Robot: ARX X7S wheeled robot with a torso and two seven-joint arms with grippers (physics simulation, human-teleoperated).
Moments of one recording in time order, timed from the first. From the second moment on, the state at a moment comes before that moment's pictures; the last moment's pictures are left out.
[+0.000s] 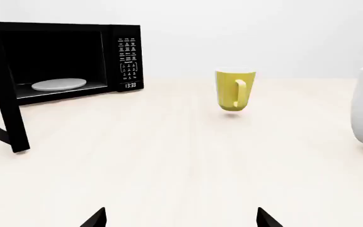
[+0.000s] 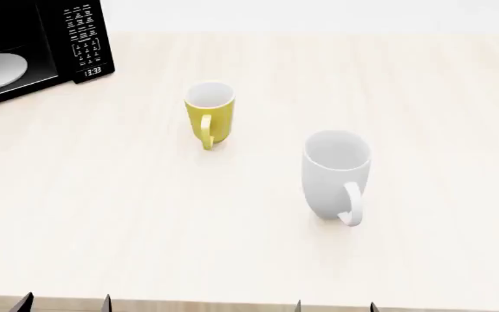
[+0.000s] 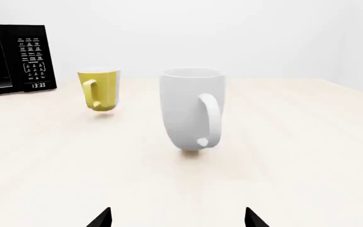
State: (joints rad) left arm 0.00 0.00 0.00 0.00 0.00 0.00 0.00; right arm 0.00 0.00 0.00 0.00 0.00 0.00 0.00
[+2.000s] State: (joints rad) left arm 0.09 -0.16 0.07 0.53 0.18 0.26 -0.32; right arm -0.04 0.13 -0.06 -0.38 -0.13 -0.47 0.31
